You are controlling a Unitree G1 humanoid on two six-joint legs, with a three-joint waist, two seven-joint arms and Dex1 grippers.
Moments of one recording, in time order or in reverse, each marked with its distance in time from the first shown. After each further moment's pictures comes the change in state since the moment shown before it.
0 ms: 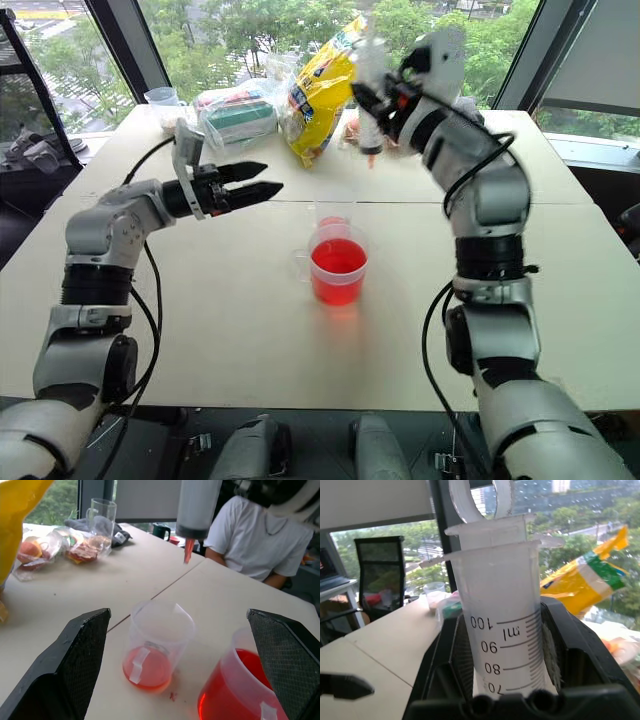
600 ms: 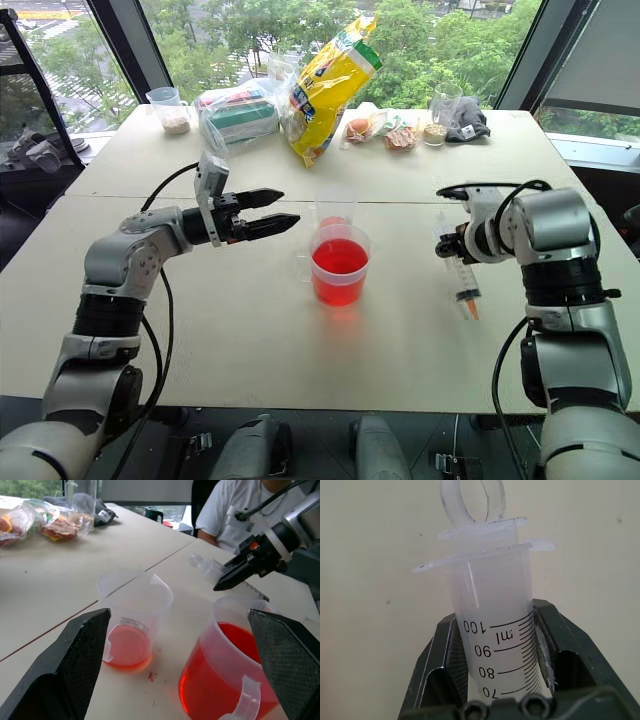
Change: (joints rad) left arm 0.119 -0.031 -0.046 -0.143 -0.011 -0.001 0.044; right arm 0.280 -0.240 0.180 0.004 0.001 0.704 -0.012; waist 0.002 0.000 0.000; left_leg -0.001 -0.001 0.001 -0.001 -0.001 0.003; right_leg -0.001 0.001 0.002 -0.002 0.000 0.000
